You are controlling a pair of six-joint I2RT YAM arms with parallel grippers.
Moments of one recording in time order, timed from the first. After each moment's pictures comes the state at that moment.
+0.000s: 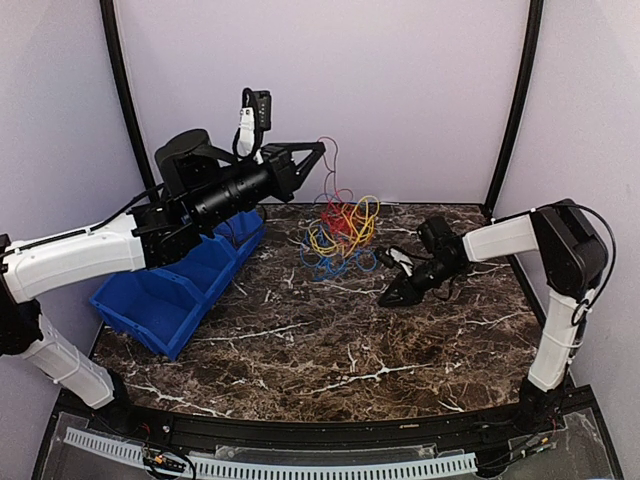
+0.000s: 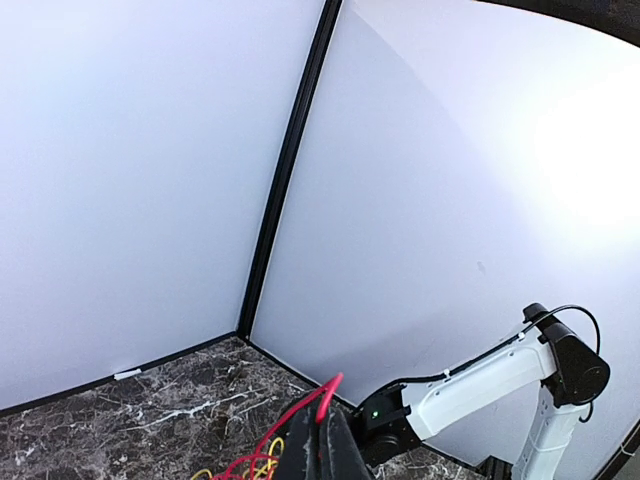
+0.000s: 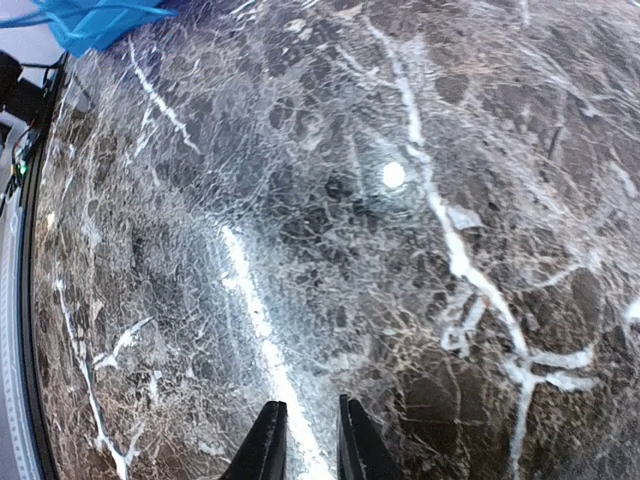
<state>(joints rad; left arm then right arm) -0.92 1.44 1.26 0.35 0.03 -0.30 0.44 1.90 1.08 -0.34 -0.76 -0.42</state>
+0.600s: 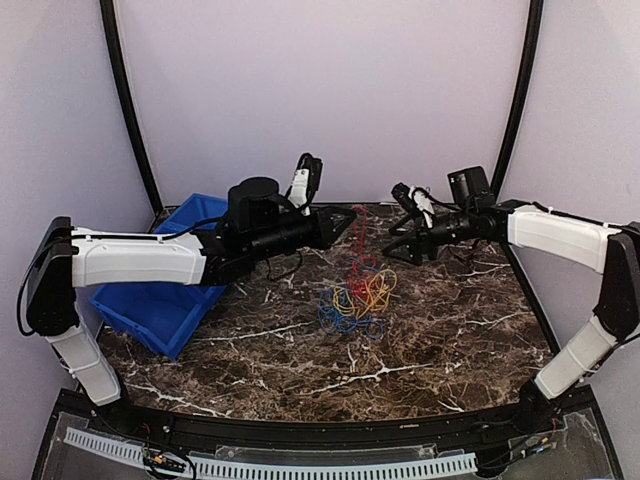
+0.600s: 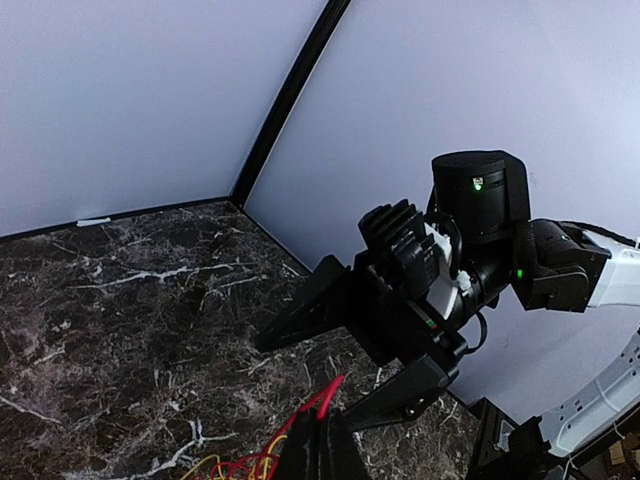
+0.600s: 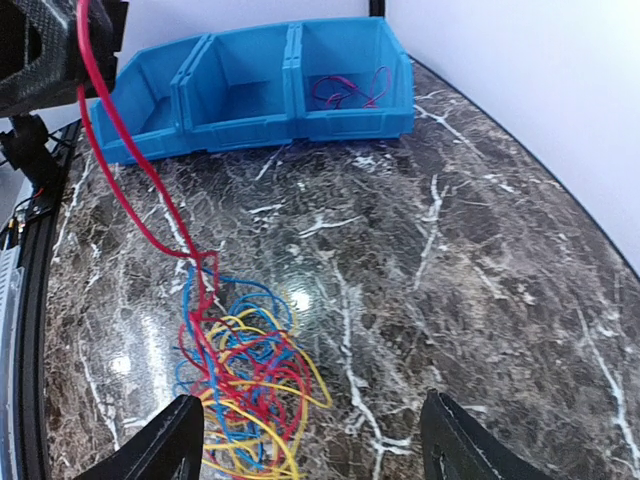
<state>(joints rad) -0.92 1.68 1.24 0.37 0.08 -0.46 0.40 1.50 1.13 -0.29 -0.72 -0.44</state>
